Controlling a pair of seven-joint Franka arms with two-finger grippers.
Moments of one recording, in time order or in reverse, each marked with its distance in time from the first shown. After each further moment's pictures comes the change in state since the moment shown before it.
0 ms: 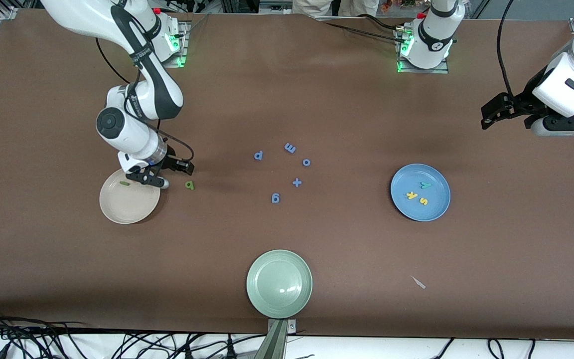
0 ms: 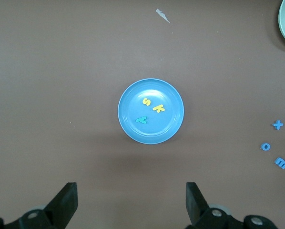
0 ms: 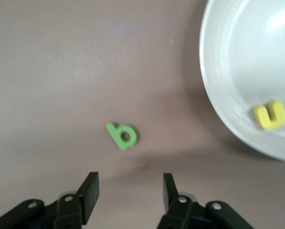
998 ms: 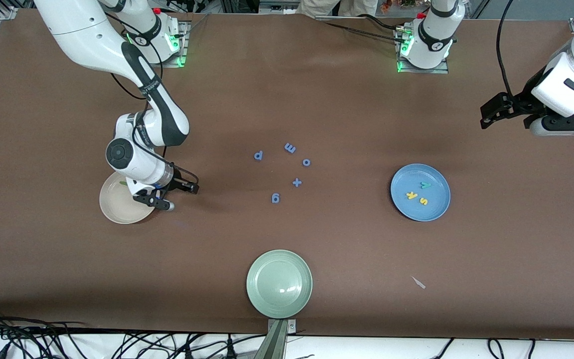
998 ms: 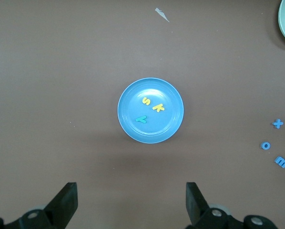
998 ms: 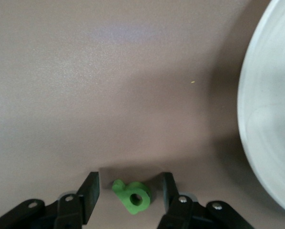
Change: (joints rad) left arm 0.000 0.000 -0.001 0.000 0.000 -0.003 0.002; right arm 0.005 0.180 -0.010 0.165 -0.001 -0.002 0.026
